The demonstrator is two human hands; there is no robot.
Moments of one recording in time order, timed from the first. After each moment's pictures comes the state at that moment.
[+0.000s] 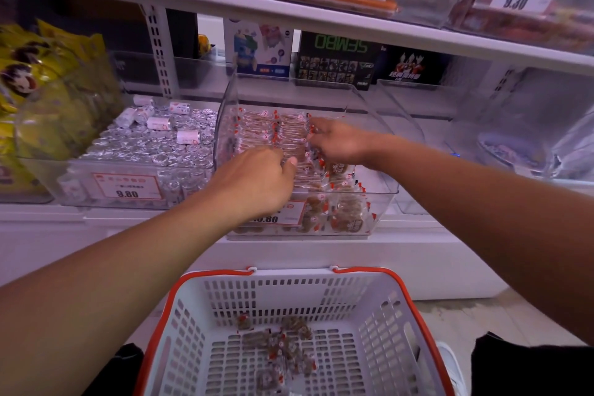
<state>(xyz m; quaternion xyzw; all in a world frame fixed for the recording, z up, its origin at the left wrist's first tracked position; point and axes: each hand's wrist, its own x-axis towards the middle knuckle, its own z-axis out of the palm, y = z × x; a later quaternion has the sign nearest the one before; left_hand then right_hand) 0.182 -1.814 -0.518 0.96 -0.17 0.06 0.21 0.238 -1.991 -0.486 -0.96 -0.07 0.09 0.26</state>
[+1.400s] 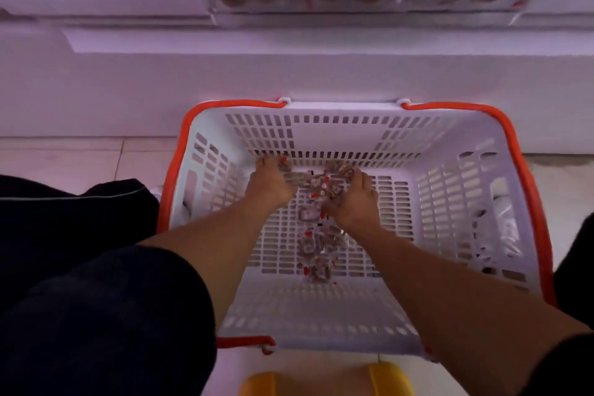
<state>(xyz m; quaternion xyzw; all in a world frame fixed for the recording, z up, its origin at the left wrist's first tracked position) 0.121 -1.797 -0.899 0.91 0.13 -0.27 0.30 0.070 -1.979 -0.927 -0.93 0.15 0.18 0.28</state>
